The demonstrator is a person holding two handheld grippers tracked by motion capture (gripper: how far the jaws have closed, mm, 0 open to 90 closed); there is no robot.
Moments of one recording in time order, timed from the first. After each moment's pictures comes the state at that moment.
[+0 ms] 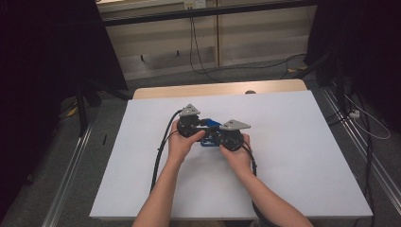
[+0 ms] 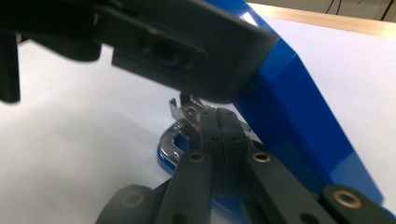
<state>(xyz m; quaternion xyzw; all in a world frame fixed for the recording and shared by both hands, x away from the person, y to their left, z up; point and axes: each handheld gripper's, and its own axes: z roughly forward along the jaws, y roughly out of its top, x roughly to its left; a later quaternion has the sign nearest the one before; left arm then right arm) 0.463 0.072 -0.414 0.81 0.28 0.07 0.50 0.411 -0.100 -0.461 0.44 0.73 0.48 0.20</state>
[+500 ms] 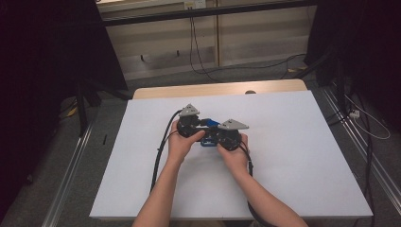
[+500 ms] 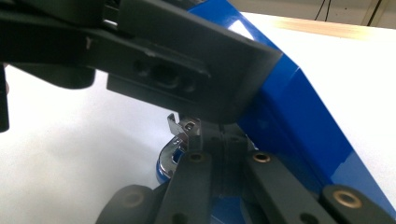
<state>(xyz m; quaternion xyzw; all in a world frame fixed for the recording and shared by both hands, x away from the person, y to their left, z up) 0.463 0.073 -0.414 0.81 0.28 0.07 0.51 0.413 -0.093 -0.461 0.45 0.72 0.48 0.22</state>
